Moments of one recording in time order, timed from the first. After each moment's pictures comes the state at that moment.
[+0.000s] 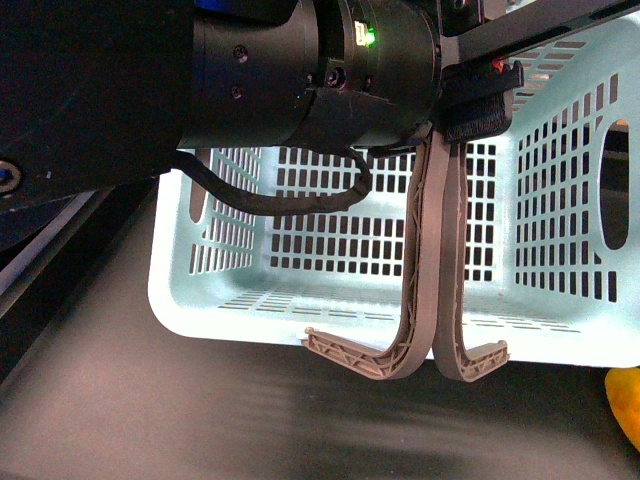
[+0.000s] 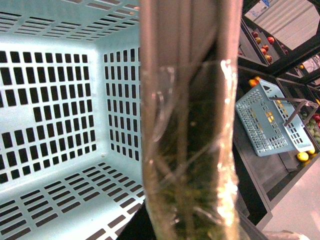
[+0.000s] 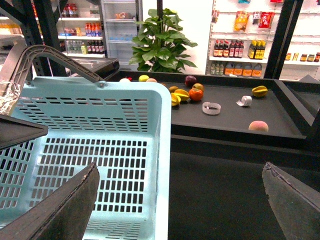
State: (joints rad) left arm -0.60 1.85 0.91 0.69 0.29 -0.50; right arm 0.00 0.00 0.01 0.00 0.00 -0.01
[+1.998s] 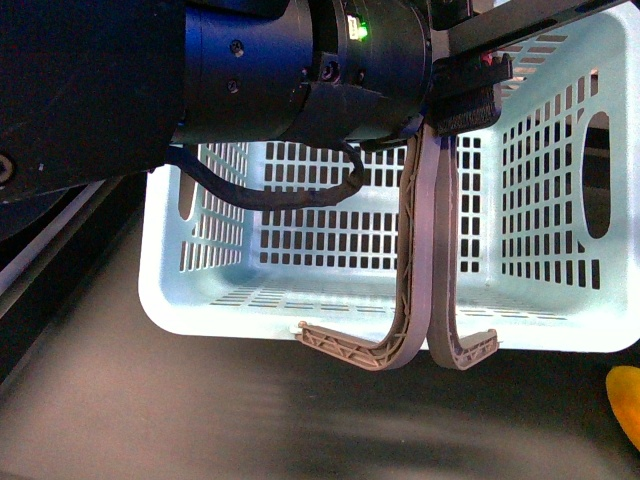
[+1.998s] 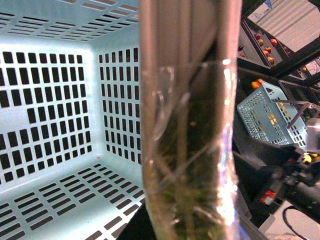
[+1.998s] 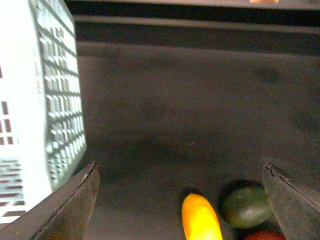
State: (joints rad) left arm -0.60 1.85 0.91 0.69 0.28 -0.50; right arm -0.33 1.71 0.29 0.91 -0.24 -0.11
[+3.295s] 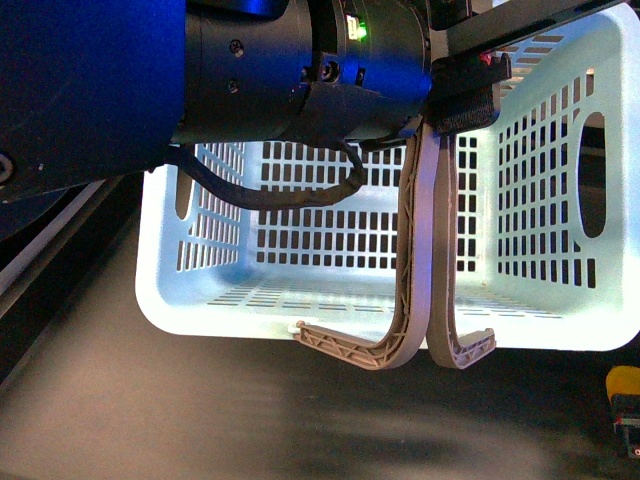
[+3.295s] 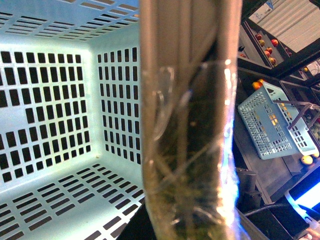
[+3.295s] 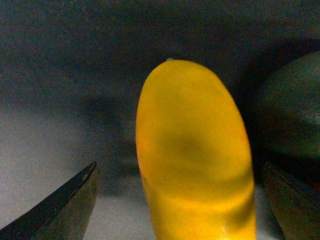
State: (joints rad) left arm -0.60 1.85 0.91 0.69 0.28 -0.50; right arm -0.40 2.68 0.73 0.97 -0.15 -0.31
